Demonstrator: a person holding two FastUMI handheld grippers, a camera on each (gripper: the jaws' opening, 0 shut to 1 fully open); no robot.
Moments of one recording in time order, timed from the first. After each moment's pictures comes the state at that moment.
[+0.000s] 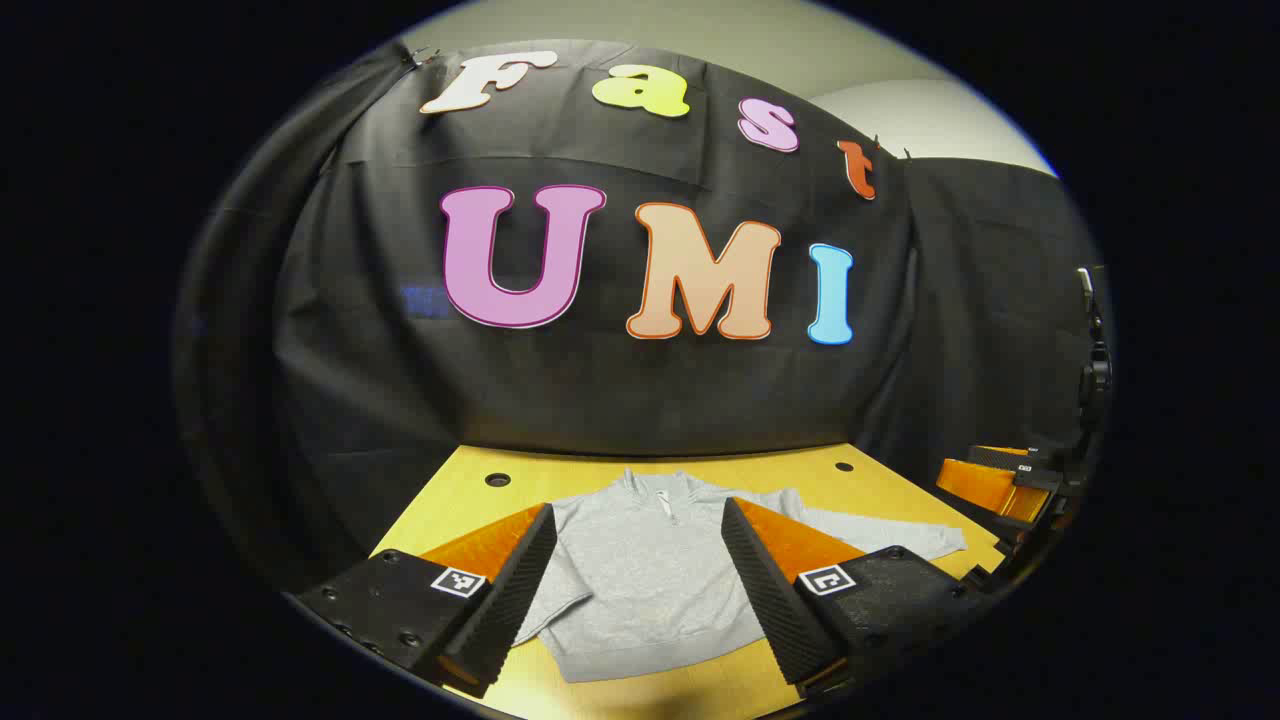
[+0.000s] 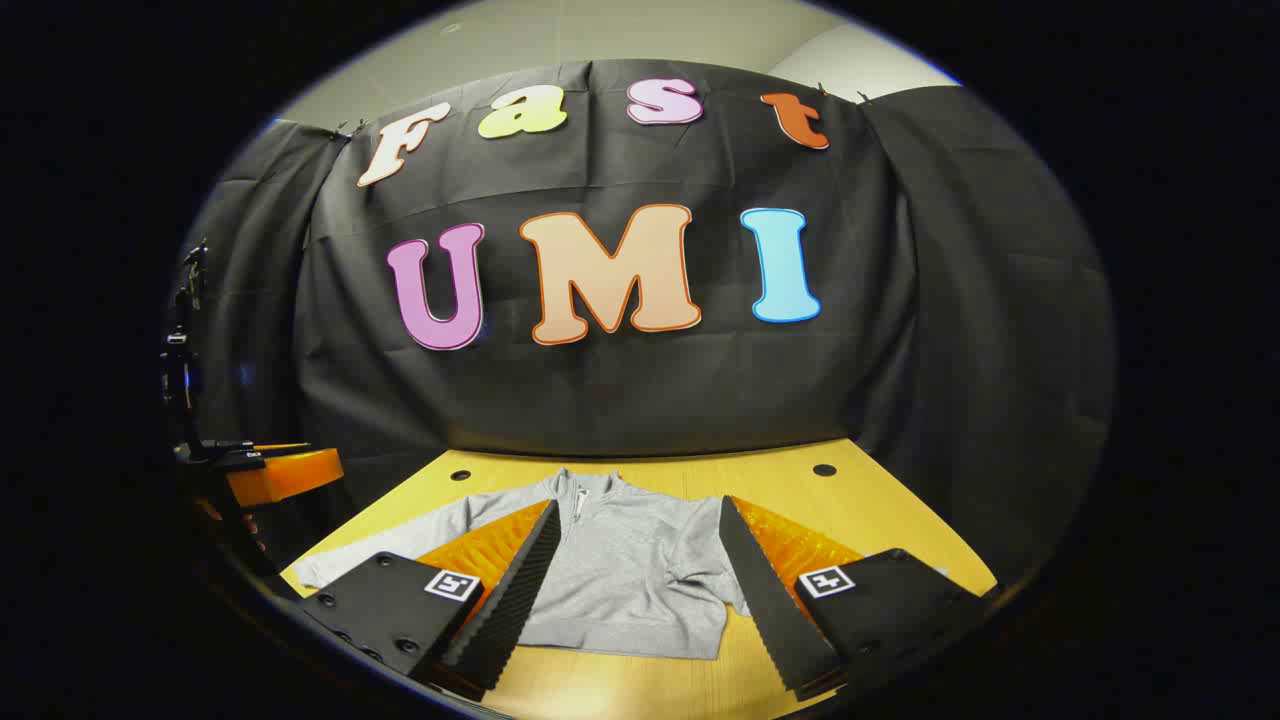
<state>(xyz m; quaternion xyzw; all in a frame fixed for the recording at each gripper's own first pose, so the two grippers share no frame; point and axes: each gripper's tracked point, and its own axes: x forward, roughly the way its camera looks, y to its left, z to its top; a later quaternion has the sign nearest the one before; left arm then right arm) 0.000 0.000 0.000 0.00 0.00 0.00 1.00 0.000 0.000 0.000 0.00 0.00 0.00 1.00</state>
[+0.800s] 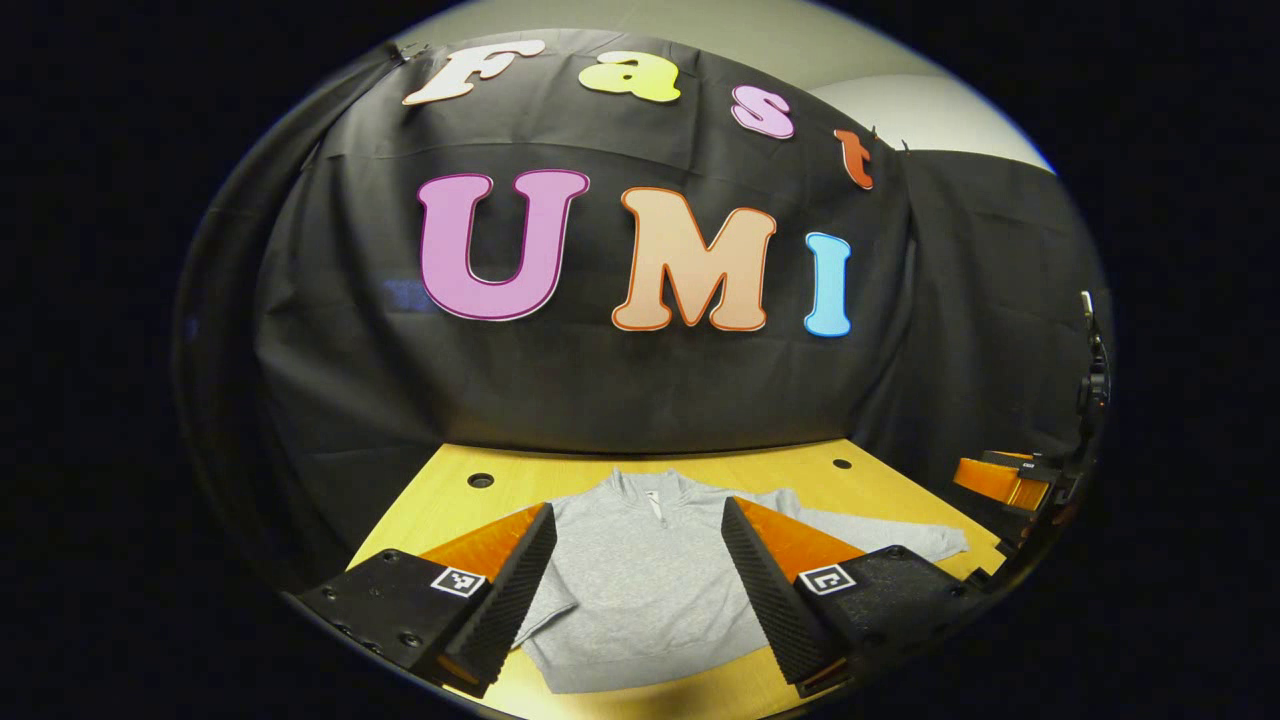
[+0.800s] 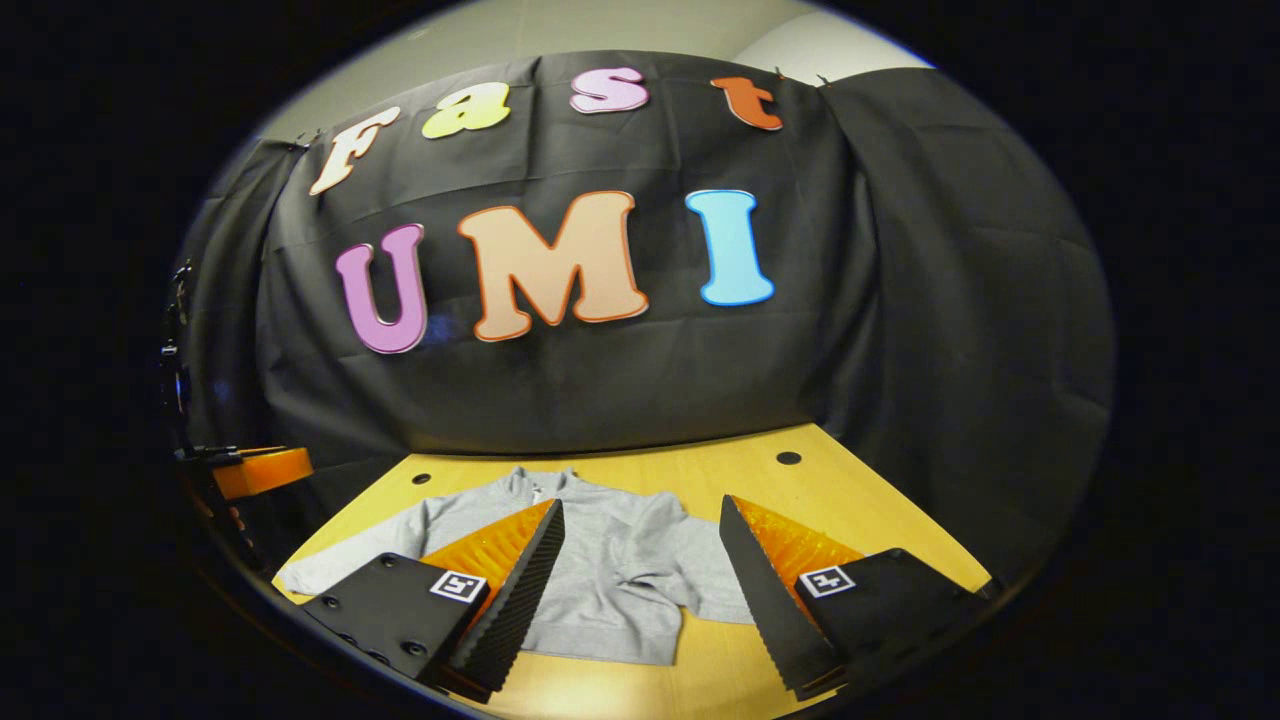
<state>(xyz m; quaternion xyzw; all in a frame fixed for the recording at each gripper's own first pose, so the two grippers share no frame) 0.029 -0.006 -0.001 0.00 0.01 -0.01 1.00 0.021 -0.093 -0.020 0.03 0.02 -0.06 1.00</state>
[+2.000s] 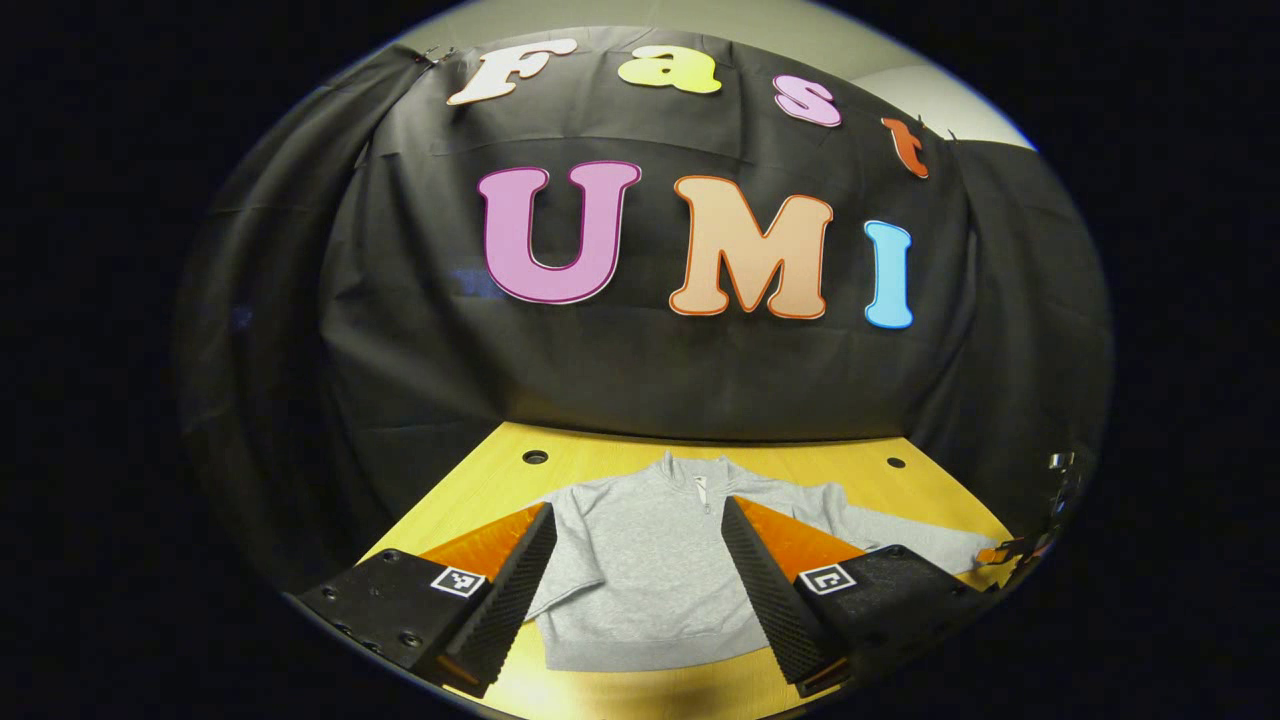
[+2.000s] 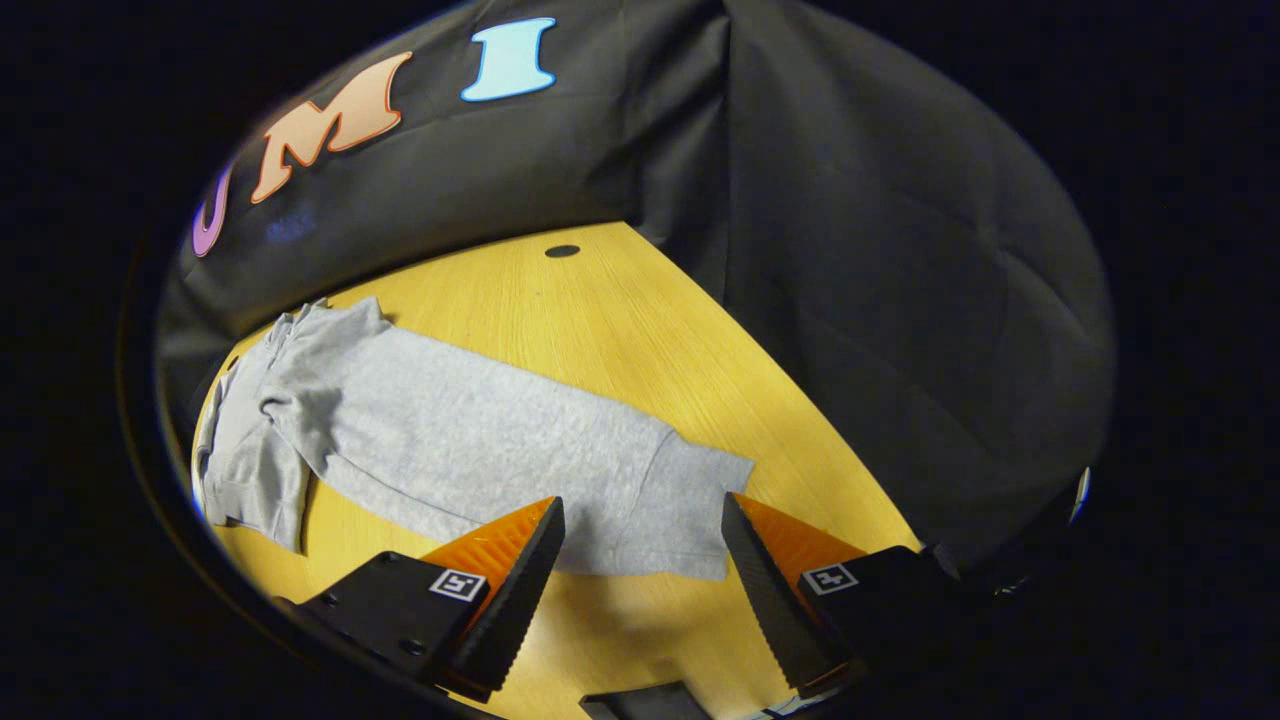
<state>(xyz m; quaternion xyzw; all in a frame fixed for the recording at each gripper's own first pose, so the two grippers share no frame) 0.014 -0.002 -0.019 -0.01 0.03 0.10 0.99 0.030 -0.383 -0.255 0.05 0.26 -0.20 0.94</state>
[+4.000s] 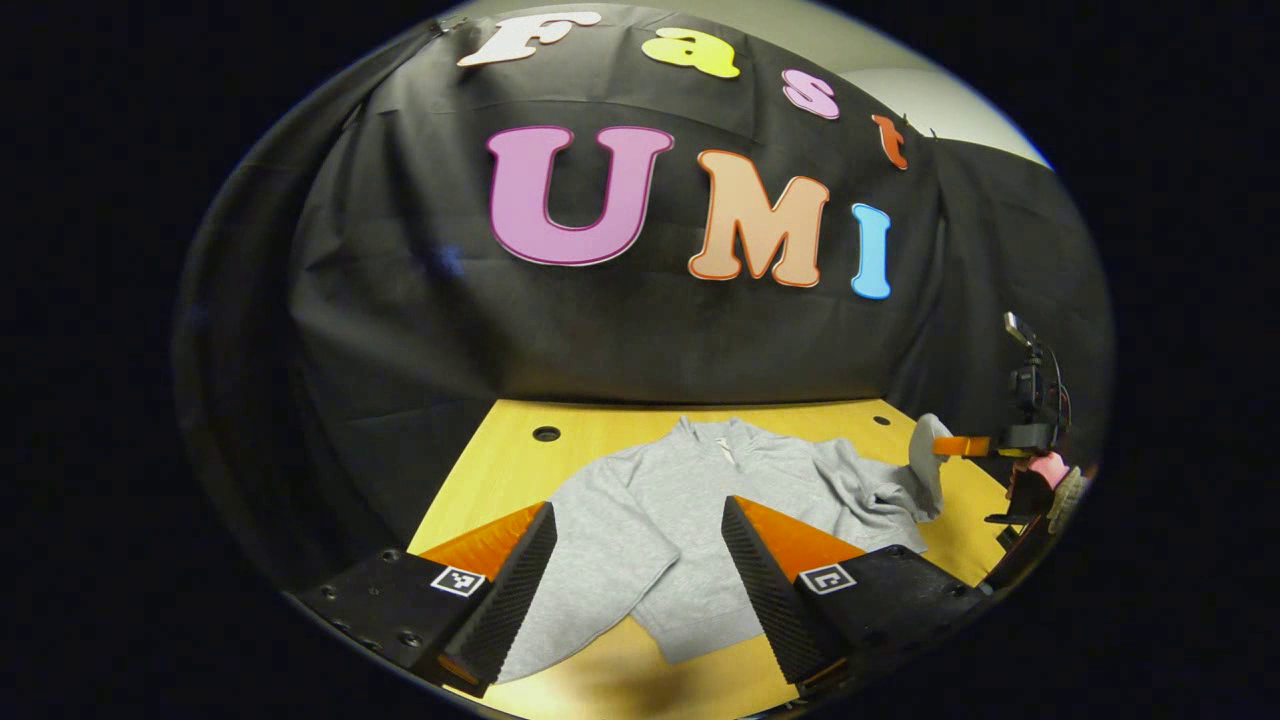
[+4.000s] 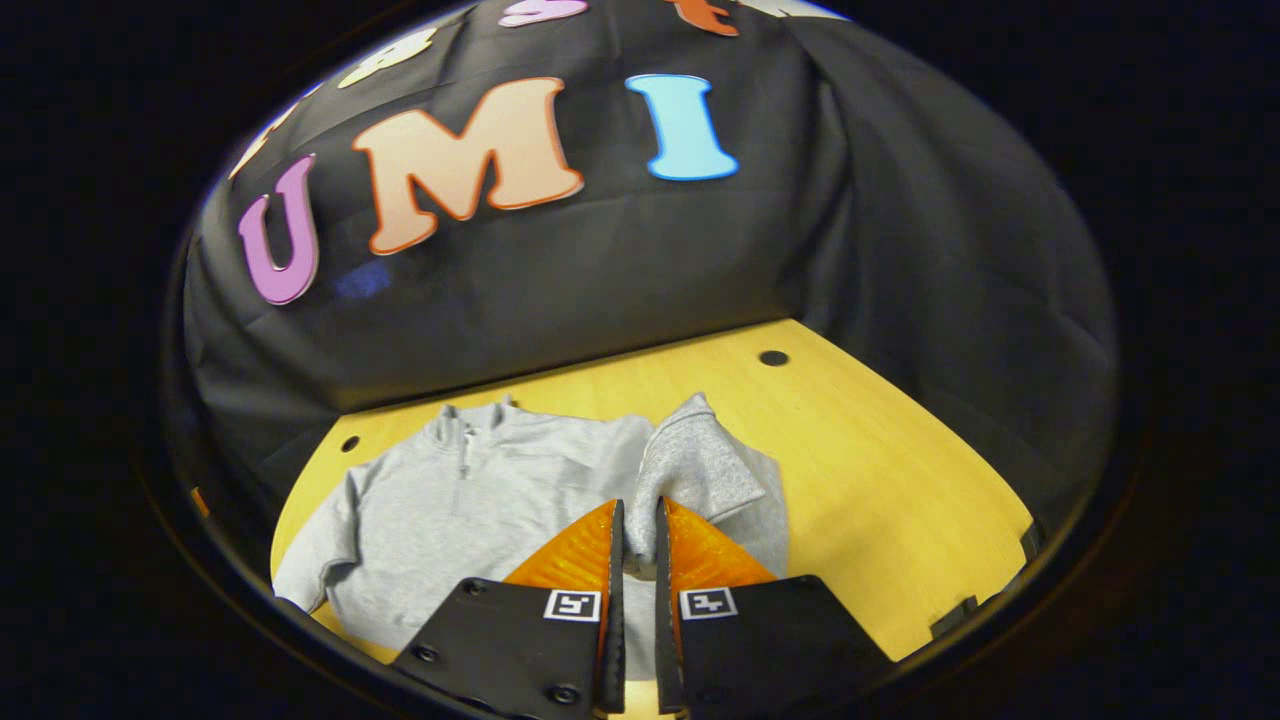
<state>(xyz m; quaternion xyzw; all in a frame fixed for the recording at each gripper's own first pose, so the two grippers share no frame) -0.009 0.123 -0.058 -0.01 0.07 0.02 1.00 0.141 -0.048 -0.103 0.06 0.14 -0.09 0.98</state>
